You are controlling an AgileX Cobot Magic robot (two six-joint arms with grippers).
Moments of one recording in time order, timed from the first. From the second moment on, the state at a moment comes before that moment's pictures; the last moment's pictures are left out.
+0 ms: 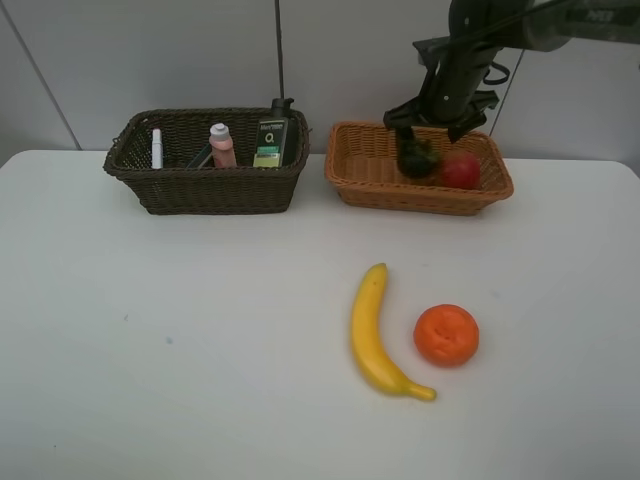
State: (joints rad) left arm -0.11 -0.01 -0.51 -0.09 1.07 0.03; right arm 0.30 2.30 -1.98 -0.20 0.93 0.08
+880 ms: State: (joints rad) left arm -0.11 -0.01 -0.51 -0.09 1.07 0.03; right arm 0.31 1.93 -1.65 -0.03 1.22 0.10
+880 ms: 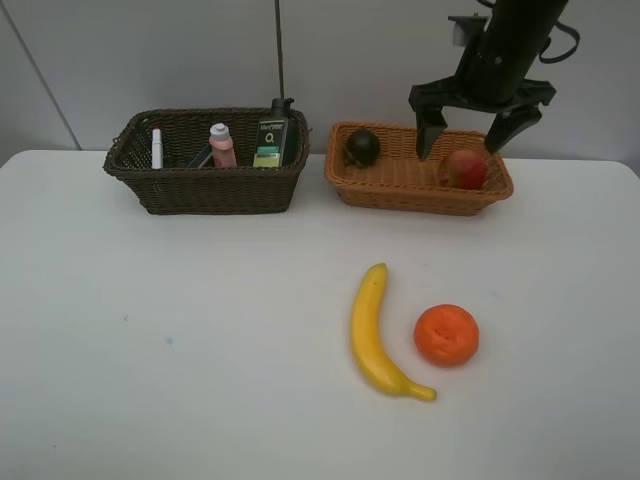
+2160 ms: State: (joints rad) left arm -0.11 -0.01 -0.51 -0.09 1.07 0.03; right arm 0.60 1.65 -0.76 -0.13 0.62 0.24
